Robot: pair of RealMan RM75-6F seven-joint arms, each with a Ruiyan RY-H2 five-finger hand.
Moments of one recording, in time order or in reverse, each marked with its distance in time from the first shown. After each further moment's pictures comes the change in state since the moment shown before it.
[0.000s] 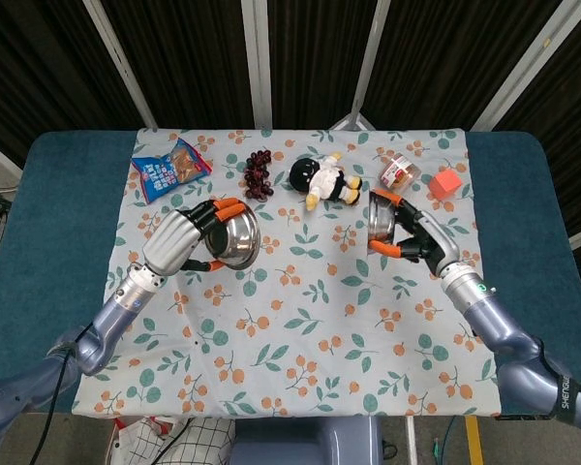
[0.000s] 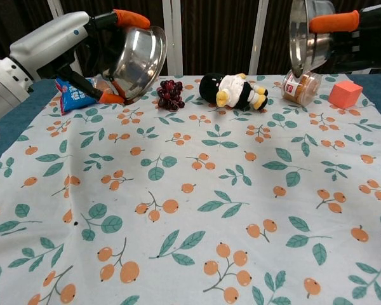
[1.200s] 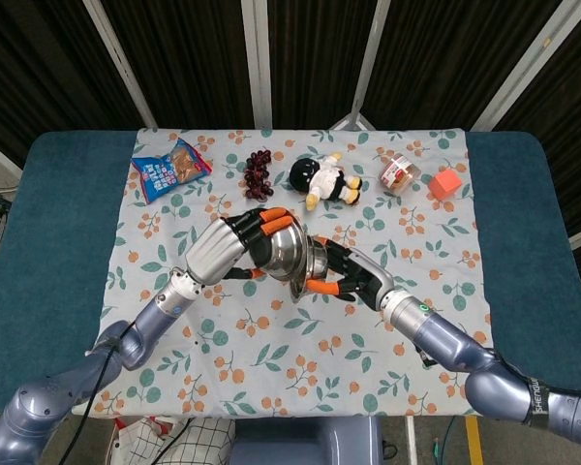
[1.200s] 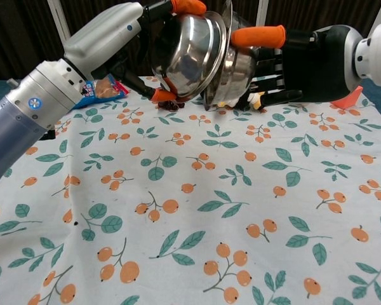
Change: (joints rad) left arm -0.119 -0.182 -0.014 0.153 0.014 0.093 0.021; right arm 0.081 -0.048 0.021 -0.182 0.152 -0.161 -0.029
